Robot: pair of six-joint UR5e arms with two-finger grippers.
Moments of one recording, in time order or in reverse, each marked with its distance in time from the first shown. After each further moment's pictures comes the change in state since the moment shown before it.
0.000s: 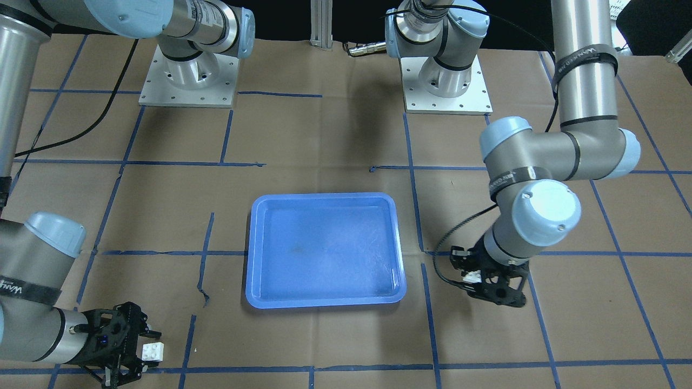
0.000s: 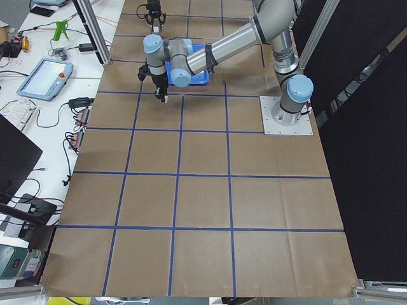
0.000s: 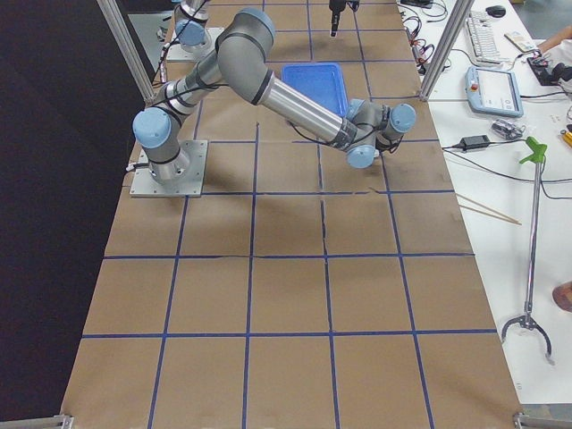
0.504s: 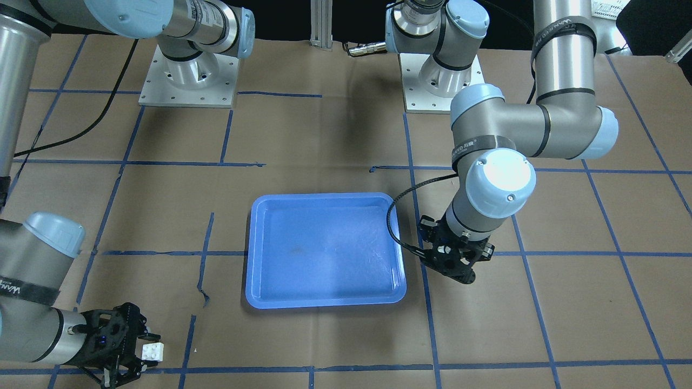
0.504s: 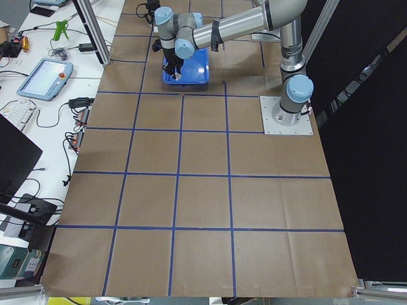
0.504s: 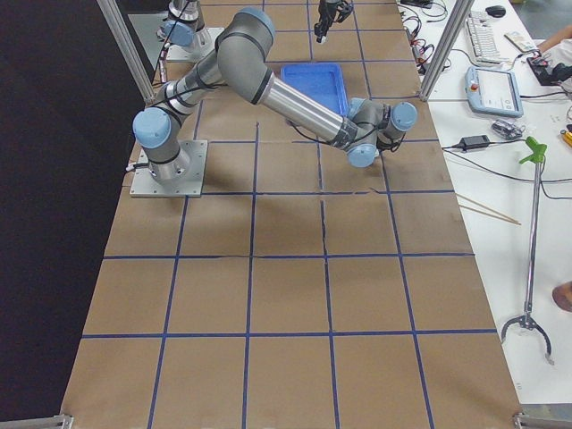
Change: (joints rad) left arm -0.180 0.058 -0.010 -0.095 -0.006 0.376; right arm 0.000 -0.003 -0.003 -0.002 0.000 -0.001
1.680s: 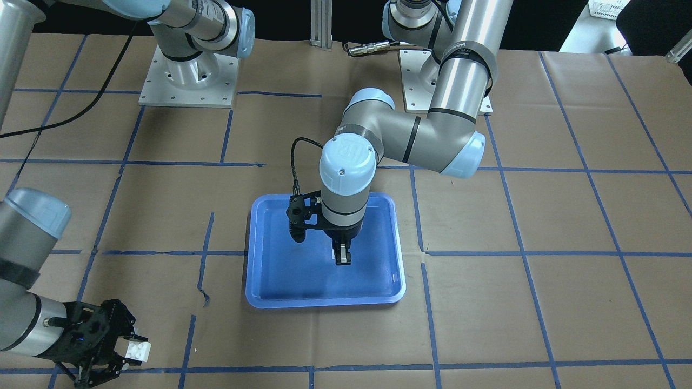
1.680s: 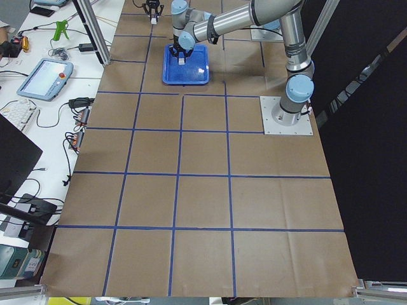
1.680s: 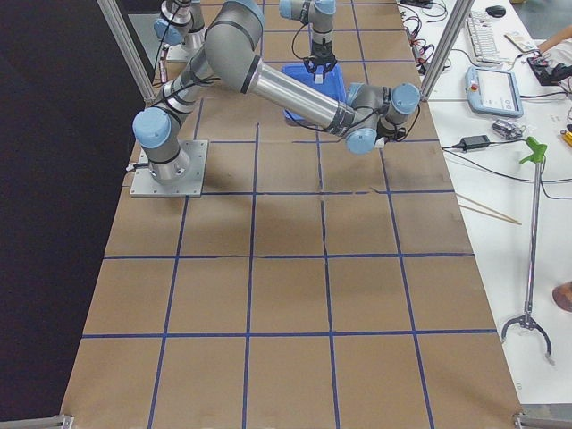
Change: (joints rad) left arm -0.217 -0.118 -0.030 0.268 -0.068 0.464; right arm -0.001 -0.123 0.020 0.017 -0.006 0.196
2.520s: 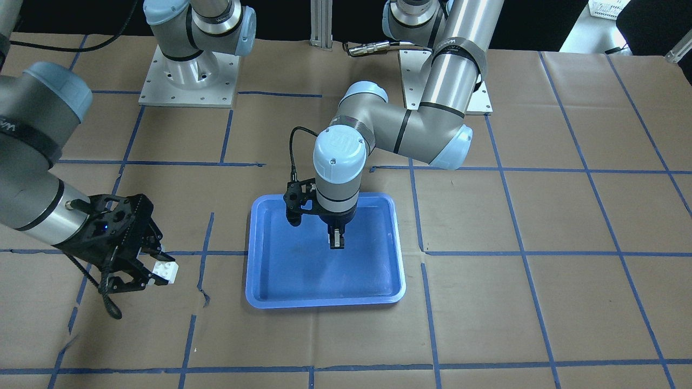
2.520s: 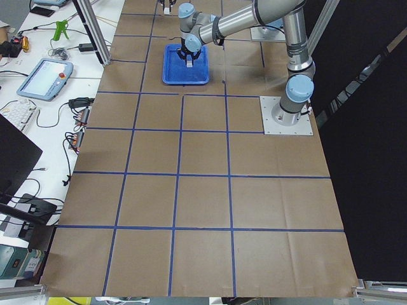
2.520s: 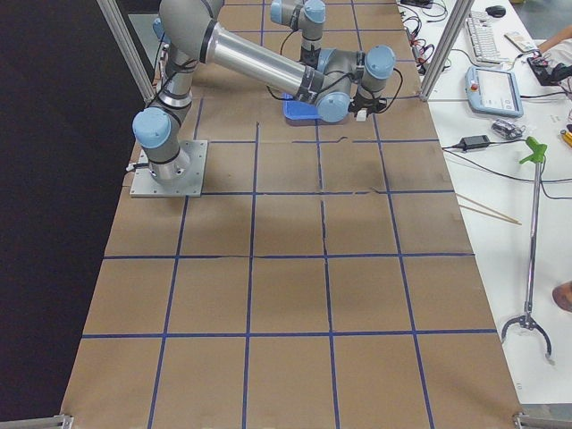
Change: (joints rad) left arm -0.014 0.020 -0.075 0.032 0.003 0.002; right arm 0.043 -0.341 0.315 0.009 0.052 0.047
